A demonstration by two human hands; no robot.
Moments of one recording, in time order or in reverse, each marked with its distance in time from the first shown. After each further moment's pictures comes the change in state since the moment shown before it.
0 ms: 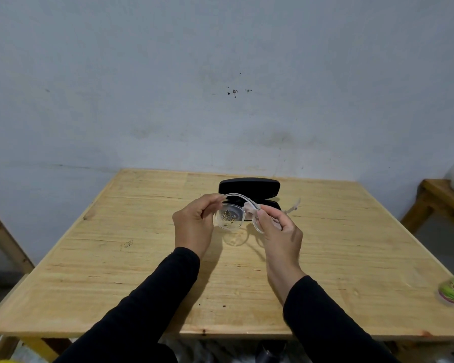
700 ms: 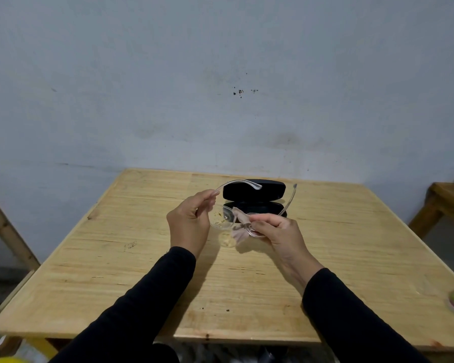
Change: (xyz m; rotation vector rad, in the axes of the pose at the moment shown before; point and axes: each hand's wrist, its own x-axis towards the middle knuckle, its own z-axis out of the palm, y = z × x) left_hand 0.009 -0.012 -0.009 0.063 0.096 0.086; right_hand 0.016 -0.014 -0.010 -0.161 -0.414 0.108
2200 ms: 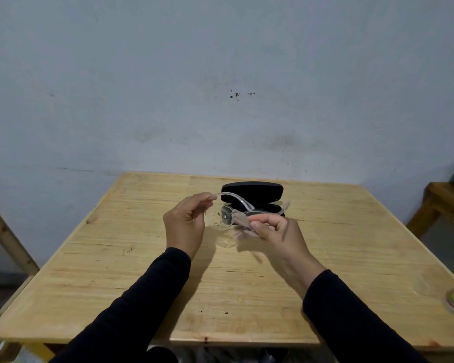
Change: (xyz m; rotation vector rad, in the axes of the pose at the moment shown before) left_hand 0.006 -0.006 -0.004 0.054 0.004 0.136; right_hand 0.003 0.000 -0.001 -0.118 0.010 -0.073
